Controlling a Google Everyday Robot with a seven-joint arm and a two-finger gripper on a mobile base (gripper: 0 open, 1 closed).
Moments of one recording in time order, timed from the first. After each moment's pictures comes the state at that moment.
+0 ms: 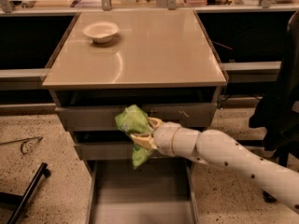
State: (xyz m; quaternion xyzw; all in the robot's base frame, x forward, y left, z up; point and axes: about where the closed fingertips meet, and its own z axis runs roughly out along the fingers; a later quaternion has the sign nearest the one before) arm 0.543 0.021 0.684 -0.41 0.70 0.26 0.52
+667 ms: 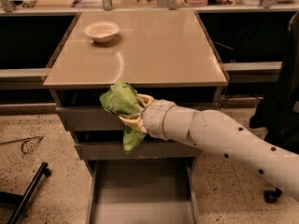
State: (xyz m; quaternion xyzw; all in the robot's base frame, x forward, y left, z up) arm 0.530 0.048 0.802 -0.45 0.67 0.18 0.55
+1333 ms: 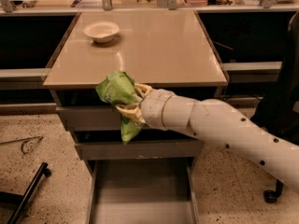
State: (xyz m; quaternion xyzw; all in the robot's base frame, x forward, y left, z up) arm 0.539 0.052 0.833 -0.46 0.65 0.18 0.57
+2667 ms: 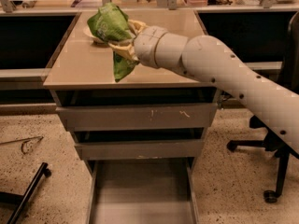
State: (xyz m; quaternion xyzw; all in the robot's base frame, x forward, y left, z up) arm 0.649 0.064 0.961 -0.46 0.57 0.14 0.66
